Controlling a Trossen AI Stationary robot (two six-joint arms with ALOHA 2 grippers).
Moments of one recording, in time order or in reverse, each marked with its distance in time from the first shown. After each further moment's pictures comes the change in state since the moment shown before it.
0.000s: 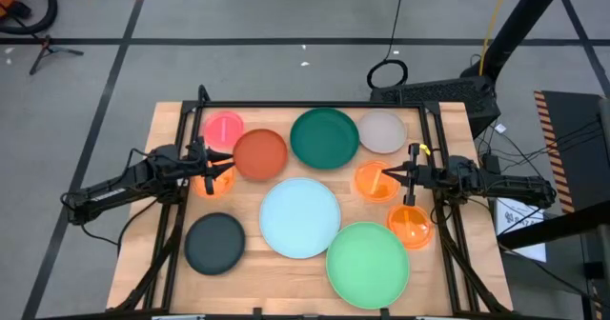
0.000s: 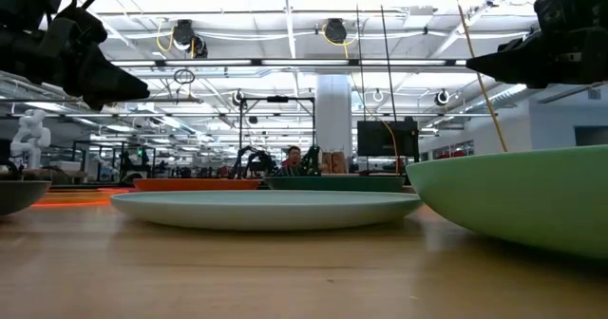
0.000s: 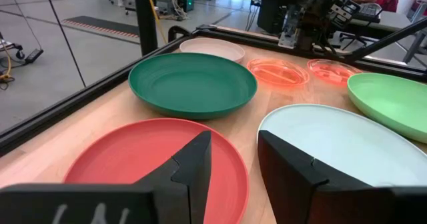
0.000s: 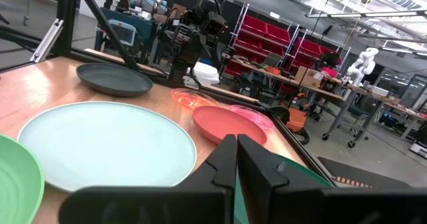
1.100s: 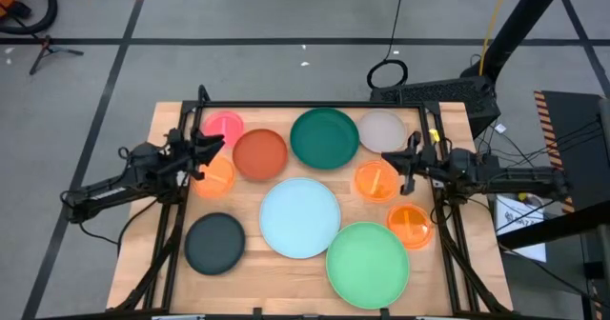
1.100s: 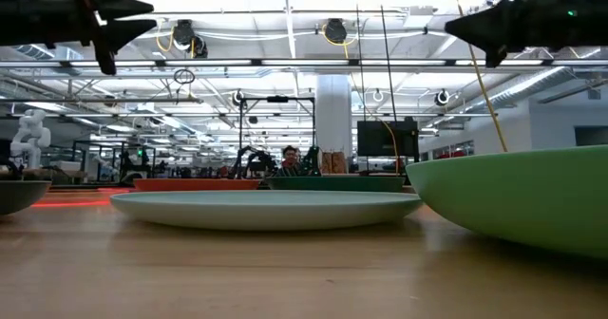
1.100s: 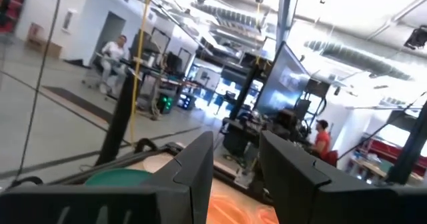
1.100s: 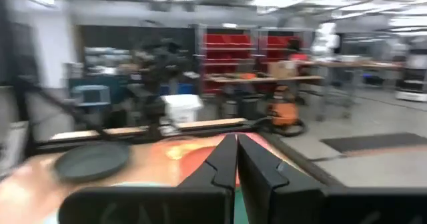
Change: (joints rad) left arm -0.020 0.048 -0.001 0.532 -0.065 -0.321; right arm -0.003 0.349 0.137 0.295 0.167 0.318
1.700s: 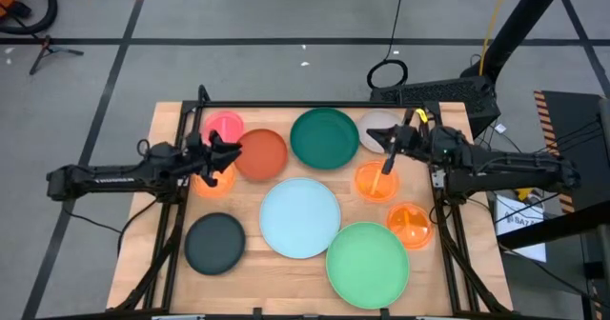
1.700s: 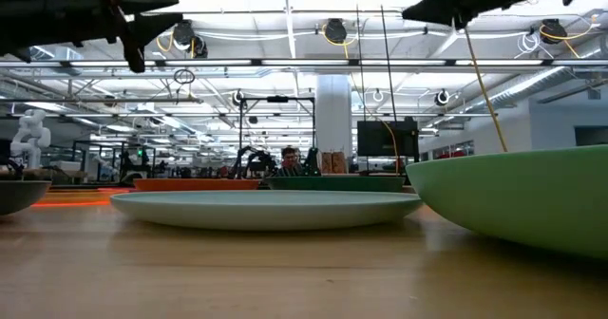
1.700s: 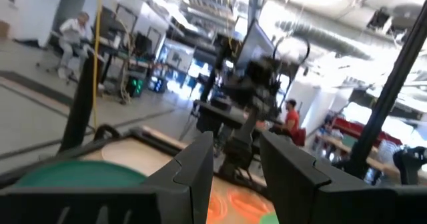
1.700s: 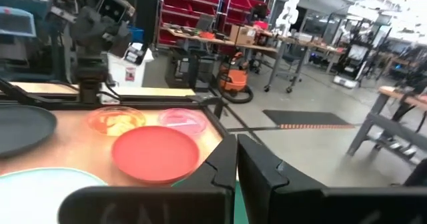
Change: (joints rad) left arm -0.149 0.418 0.000 0.388 0.003 0.014; right arm -0.086 0.377 0.403 -0.190 0.074 -0.185
